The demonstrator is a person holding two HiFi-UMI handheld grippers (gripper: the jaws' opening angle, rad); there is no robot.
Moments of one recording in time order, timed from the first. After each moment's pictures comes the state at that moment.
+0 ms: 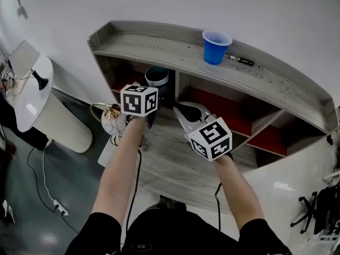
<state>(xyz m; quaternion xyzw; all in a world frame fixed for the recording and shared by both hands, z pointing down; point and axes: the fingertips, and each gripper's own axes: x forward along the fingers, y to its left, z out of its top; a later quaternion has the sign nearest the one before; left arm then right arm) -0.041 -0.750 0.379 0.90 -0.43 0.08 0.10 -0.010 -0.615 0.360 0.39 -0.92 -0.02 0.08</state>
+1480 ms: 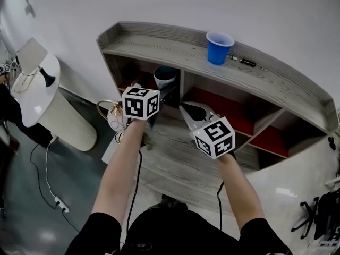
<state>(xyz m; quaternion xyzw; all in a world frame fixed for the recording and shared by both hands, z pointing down) -0.057 -0.732 0.359 0.89 -0.45 0.07 0.06 -0.004 -0.611 0.364 0.39 -0.92 -0.02 0.08</state>
